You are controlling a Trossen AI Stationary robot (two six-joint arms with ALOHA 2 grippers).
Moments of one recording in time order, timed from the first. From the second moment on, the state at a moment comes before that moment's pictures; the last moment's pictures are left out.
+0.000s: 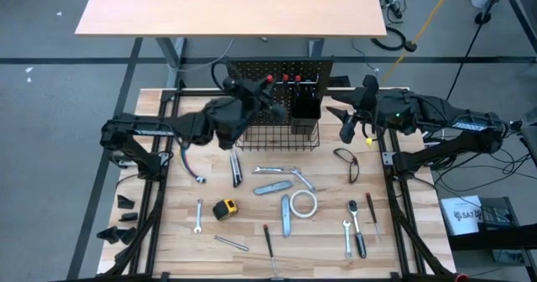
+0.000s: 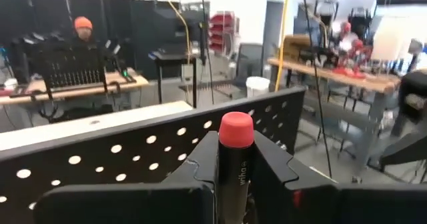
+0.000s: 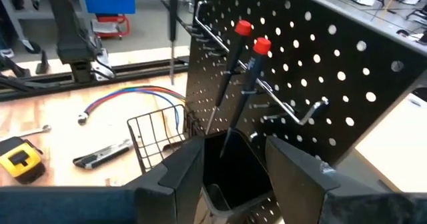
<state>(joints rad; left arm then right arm) -0.06 1.61 1.65 0.01 -1.02 -0.01 -0.01 1.05 1.36 -0.72 0.50 0.09</state>
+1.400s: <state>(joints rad) 0.00 1.72 1.65 0.19 -1.13 0.11 -0.03 1.05 1.36 -0.76 0.50 0.06</state>
